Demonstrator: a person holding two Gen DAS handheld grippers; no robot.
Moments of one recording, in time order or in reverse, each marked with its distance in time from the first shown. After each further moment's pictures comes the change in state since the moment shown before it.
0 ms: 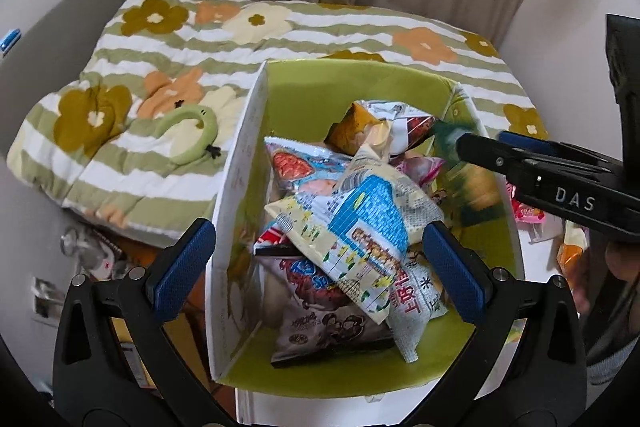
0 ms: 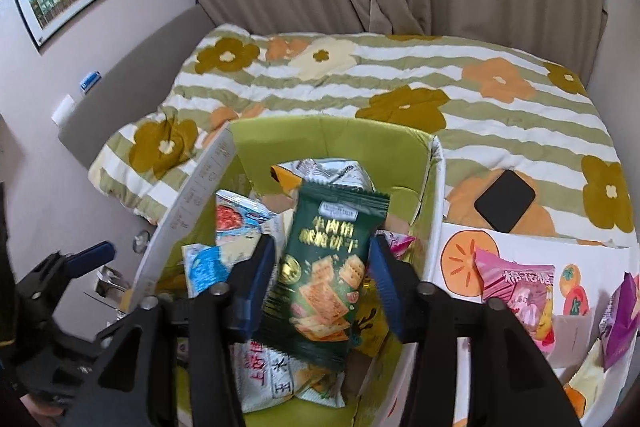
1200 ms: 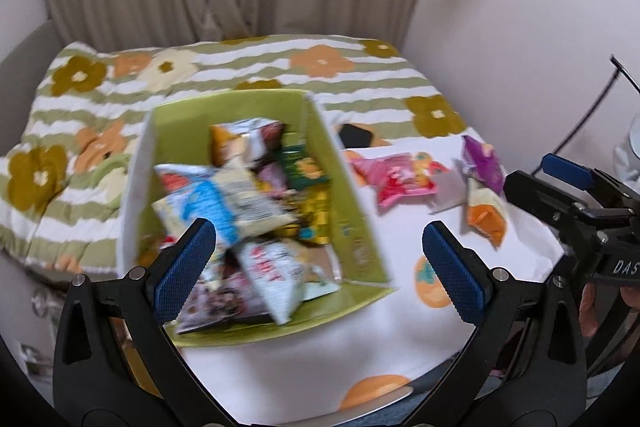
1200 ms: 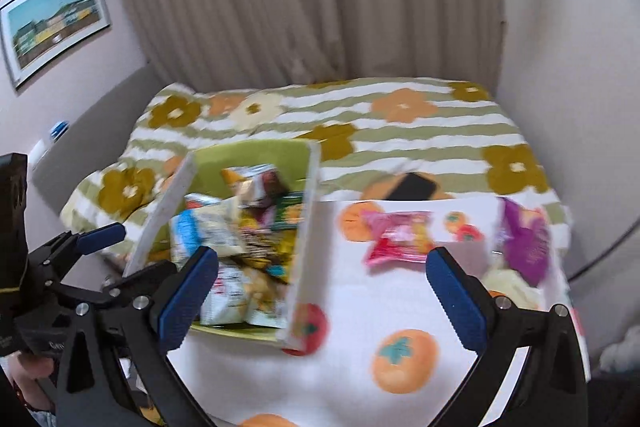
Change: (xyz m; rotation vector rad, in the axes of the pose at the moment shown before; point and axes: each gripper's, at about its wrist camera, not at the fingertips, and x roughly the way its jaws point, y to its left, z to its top) left arm -0.074 -0.095 -0.036 0.212 -0.106 -0.263; right arm -0.176 -0.034 -0.109 0.157 -0.241 -0.263
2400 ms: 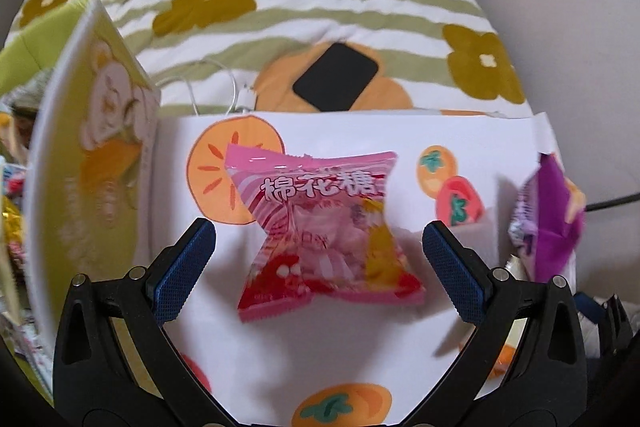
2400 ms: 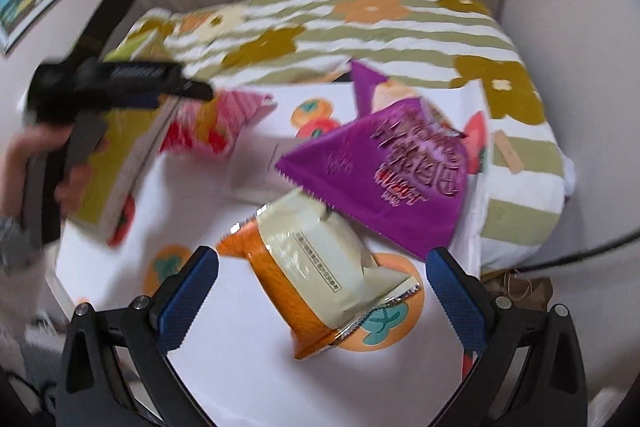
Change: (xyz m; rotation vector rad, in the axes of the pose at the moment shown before) left arm 0.304 -0.114 0.056 -0.188 0.377 0.129; right arm 0.123 -0.246 -0.061 -0.159 0.342 0.149
